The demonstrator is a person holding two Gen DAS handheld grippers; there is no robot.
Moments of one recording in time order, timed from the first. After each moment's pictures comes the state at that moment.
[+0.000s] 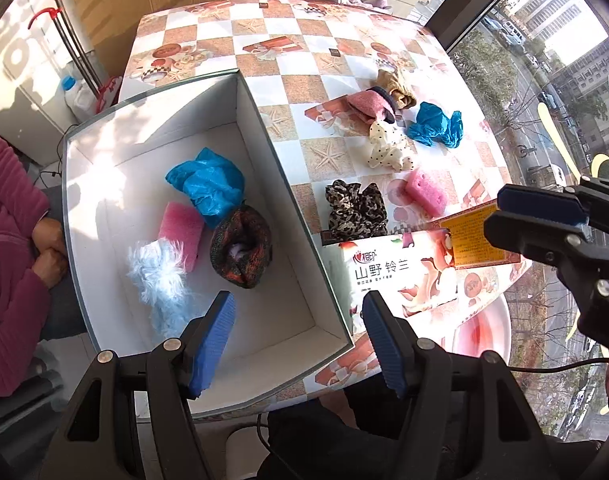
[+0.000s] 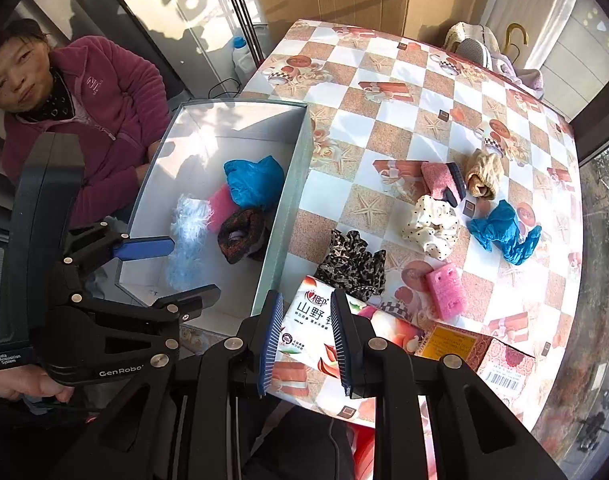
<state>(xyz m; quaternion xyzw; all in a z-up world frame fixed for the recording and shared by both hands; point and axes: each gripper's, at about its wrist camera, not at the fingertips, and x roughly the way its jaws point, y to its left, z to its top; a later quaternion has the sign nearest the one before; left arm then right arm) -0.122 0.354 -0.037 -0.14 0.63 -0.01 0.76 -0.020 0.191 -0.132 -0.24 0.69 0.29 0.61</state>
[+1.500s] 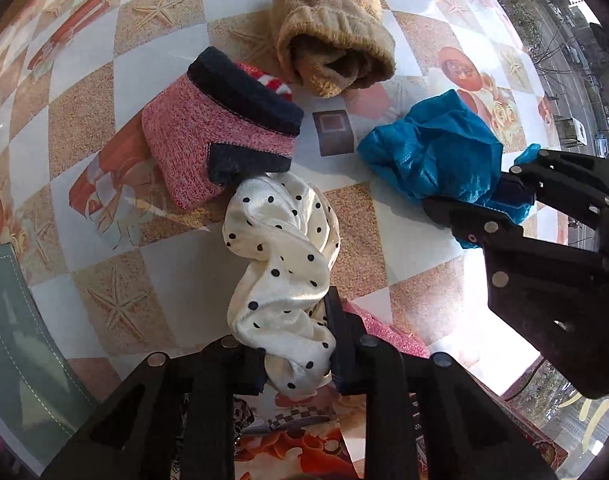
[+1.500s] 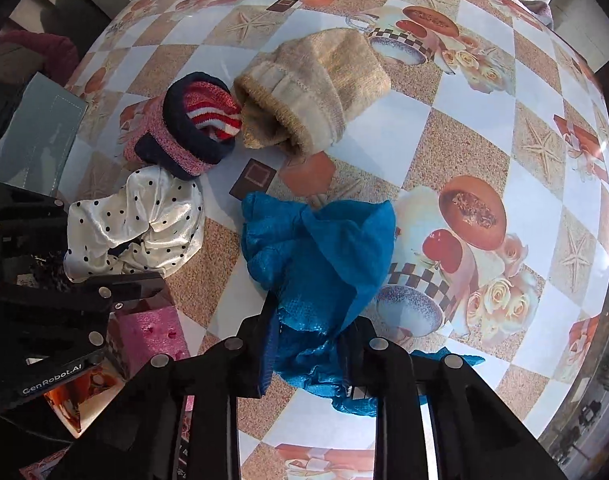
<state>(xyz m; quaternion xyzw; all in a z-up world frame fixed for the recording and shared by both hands) 0.116 0.201 -0.204 -0.12 0.75 0.00 0.65 0.166 0.028 -0.346 -0.28 0.73 0.31 0.54</state>
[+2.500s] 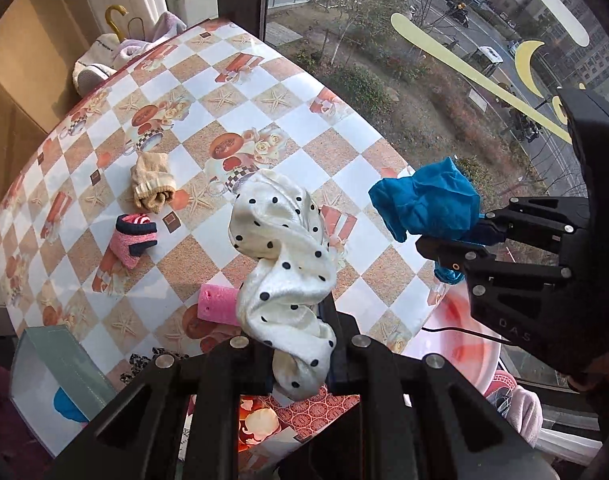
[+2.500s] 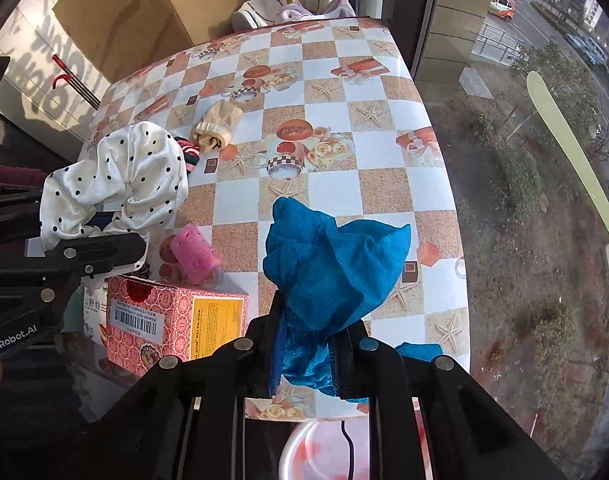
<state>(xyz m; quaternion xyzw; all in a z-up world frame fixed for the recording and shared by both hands) 0.044 0.078 -0.014 0.04 0.64 -0.17 0.75 0.088 -0.099 -0.128 -0.14 0.71 0.12 0.68</state>
